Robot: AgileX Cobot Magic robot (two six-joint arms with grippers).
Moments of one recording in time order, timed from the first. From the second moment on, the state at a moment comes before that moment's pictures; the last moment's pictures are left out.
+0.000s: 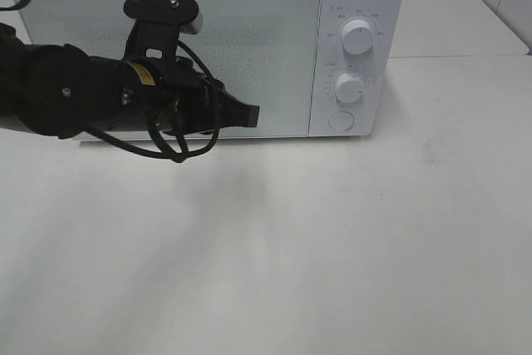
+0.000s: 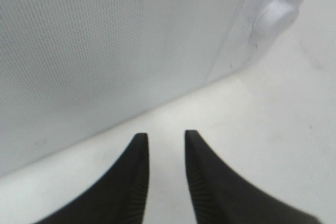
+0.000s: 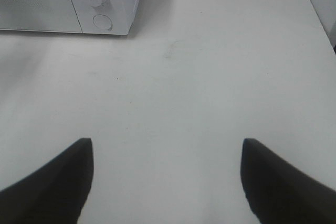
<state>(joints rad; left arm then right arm) -0.69 1.78 -0.92 -0.32 -0.17 0.11 0.15 0.00 -0.51 -0.07 1.04 0.16</state>
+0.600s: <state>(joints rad) -0.69 1.60 -0.92 -0.20 0.51 0.12 0.15 0.00 -0.51 -0.07 1.04 0.16</state>
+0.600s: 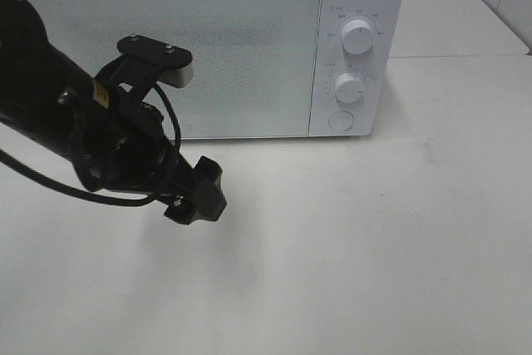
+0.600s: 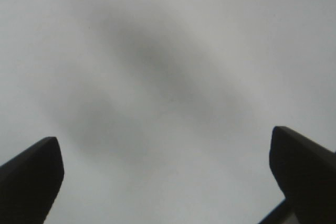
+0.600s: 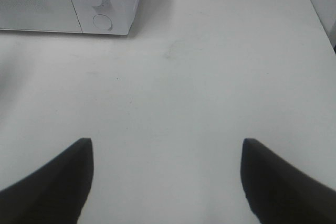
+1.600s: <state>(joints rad) -0.03 1.28 -0.92 -0.19 1.09 0.09 0.15 0.00 -0.51 -0.07 1.04 0.16</state>
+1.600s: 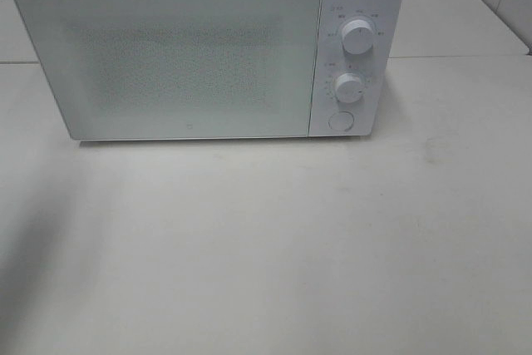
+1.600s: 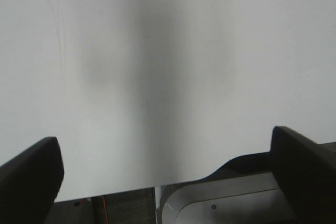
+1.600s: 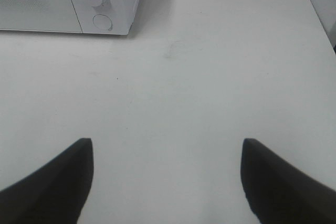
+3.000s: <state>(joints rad) -0.02 0.13 -0.50 -0.12 1.05 0.08 0.15 0.00 -0.51 -0.07 1.04 0.16</state>
